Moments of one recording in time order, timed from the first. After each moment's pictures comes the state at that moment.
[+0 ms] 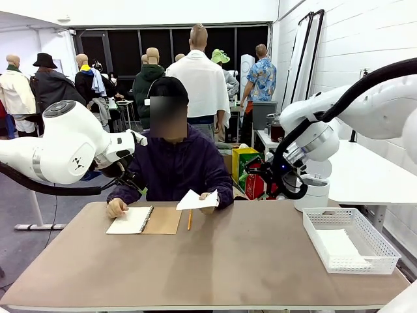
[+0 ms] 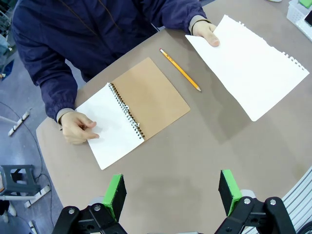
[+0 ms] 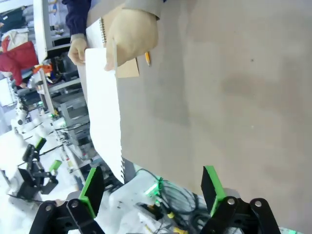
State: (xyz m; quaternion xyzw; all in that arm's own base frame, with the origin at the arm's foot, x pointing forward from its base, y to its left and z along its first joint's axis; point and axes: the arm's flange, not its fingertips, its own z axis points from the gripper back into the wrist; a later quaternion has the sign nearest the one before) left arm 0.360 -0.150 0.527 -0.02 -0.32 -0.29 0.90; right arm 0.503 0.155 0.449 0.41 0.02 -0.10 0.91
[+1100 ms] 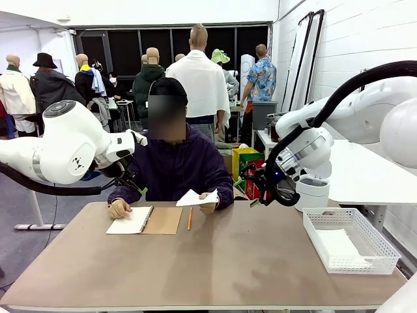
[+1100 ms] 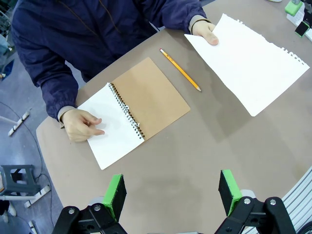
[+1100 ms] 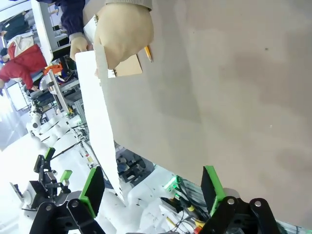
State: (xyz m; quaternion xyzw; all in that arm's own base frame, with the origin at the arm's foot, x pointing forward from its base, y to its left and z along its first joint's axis) left arm 0.360 -0.150 0.527 -0.02 -0.32 -0.29 0.90; right arm 0.519 0.172 0.415 0.43 0.08 -0.14 0.89
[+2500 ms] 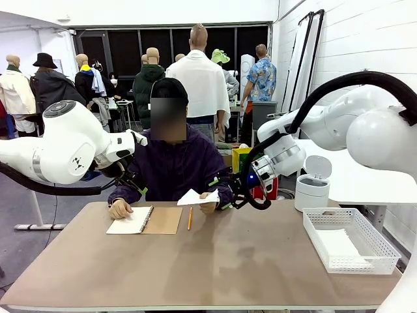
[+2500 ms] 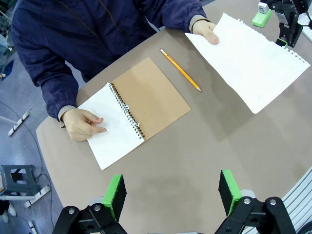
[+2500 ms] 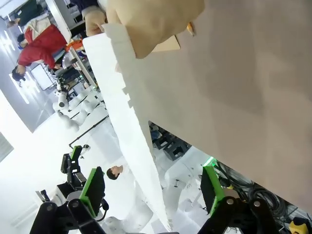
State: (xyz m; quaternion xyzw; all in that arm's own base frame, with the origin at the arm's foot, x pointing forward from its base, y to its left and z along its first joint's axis) left arm 0.360 -0.150 0.527 -0.02 -0.32 -0.29 0.90; right arm 0.551 0.249 0.383 0.50 0.19 -0.15 0.83
